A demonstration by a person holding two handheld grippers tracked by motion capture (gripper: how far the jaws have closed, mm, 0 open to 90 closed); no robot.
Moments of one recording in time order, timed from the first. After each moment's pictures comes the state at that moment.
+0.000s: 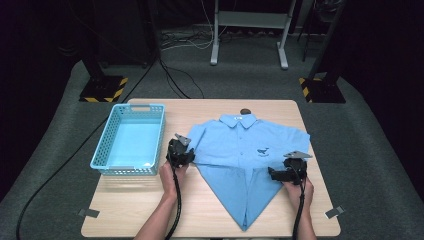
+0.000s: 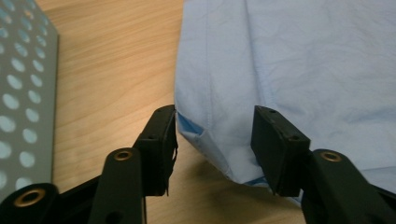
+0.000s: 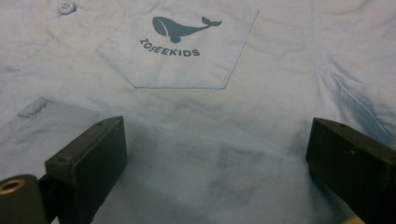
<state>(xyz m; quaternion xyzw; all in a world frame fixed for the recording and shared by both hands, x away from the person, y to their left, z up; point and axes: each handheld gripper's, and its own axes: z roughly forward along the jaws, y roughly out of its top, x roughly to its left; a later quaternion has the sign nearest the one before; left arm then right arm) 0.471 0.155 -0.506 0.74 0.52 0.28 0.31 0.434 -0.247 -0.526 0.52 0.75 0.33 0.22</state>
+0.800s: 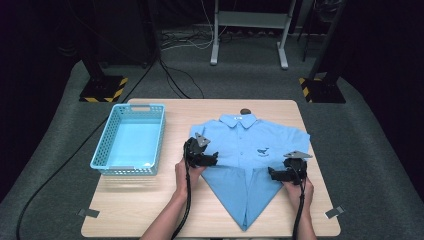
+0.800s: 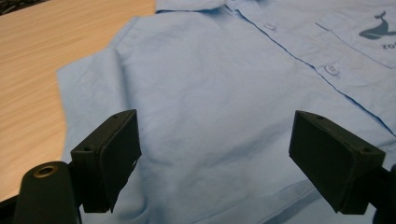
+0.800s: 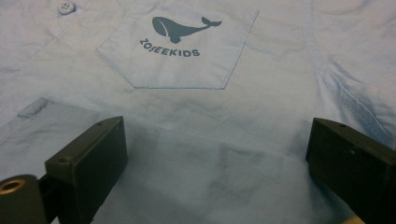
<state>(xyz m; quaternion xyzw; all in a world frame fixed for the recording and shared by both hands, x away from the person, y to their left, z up) 0.472 0.099 -0.497 0.80 0.41 0.22 0.37 0.434 -0.247 -0.527 0.52 0.75 0.33 0.22</state>
